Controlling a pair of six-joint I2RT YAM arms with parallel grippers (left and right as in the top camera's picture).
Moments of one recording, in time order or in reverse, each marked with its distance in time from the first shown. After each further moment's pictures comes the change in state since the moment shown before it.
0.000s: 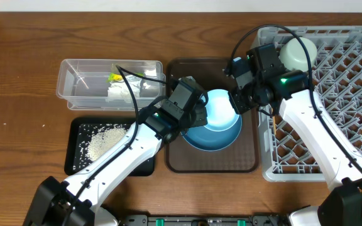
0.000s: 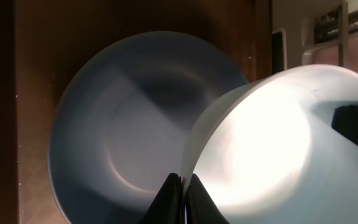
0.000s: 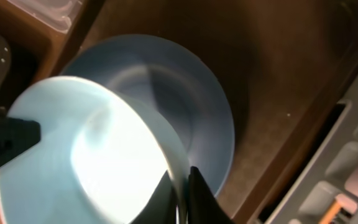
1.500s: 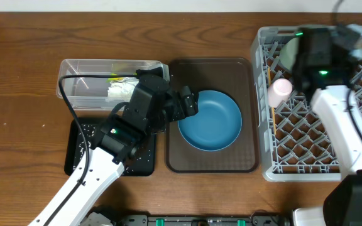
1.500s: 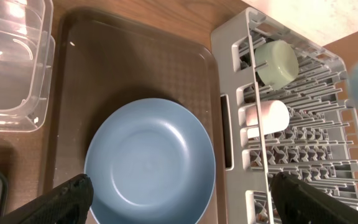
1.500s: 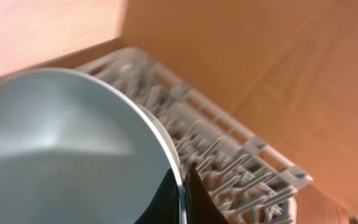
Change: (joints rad) left arm 0.112 -0.295 0.000 -0.050 0.000 0.016; right arm -0.304 0.000 -0.008 0.436 1.318 0.433
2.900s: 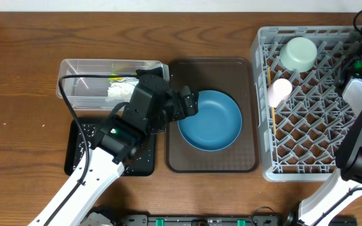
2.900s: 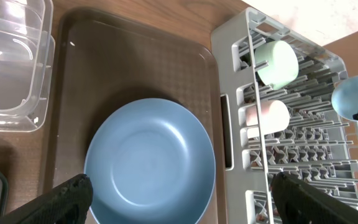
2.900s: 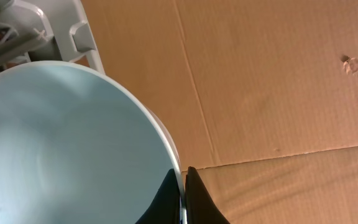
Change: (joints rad) left arm 0.000 0.000 0.000 0.000 0.000 0.000; right arm -0.388 0.409 -0.001 0.870 -0.238 -1.278
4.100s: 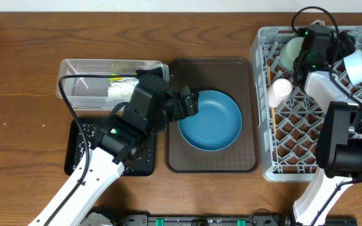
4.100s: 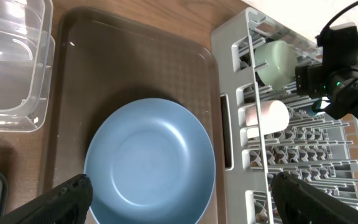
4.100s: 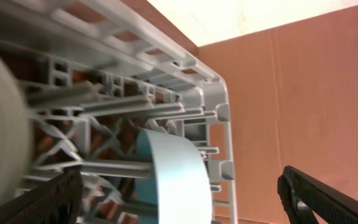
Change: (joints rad) left arm 0.000 0.000 0.000 0.000 0.000 0.000; right arm 0.283 0.021 0.010 -0.263 -0.086 0.173
